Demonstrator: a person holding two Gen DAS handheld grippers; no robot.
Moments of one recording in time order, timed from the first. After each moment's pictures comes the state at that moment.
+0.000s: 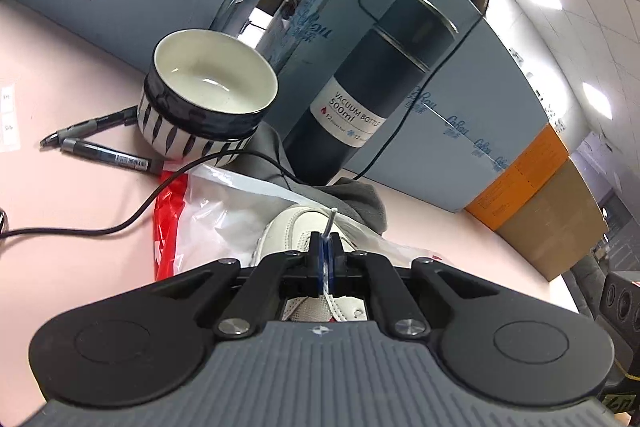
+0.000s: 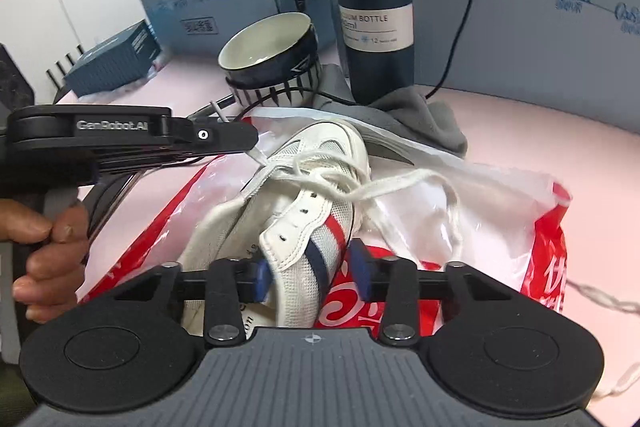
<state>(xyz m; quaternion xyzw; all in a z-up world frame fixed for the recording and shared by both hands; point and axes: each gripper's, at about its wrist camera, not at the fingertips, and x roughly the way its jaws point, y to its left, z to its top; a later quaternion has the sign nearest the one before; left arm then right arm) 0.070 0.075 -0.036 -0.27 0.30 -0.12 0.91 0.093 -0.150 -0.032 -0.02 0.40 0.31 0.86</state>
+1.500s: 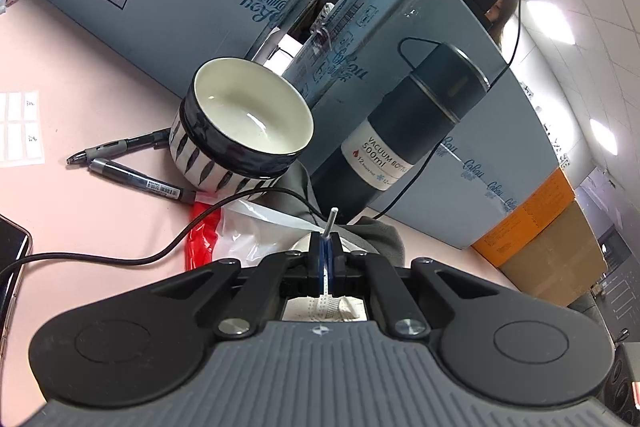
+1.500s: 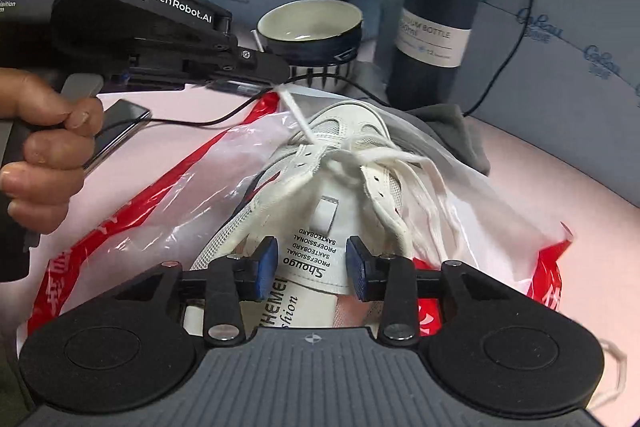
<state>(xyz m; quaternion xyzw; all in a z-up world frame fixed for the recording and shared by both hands) 0.075 0.104 -0.032 -0.30 0.27 -0.09 0.91 0.067 -0.109 -0.037 -0.15 0.37 0.31 0.86</state>
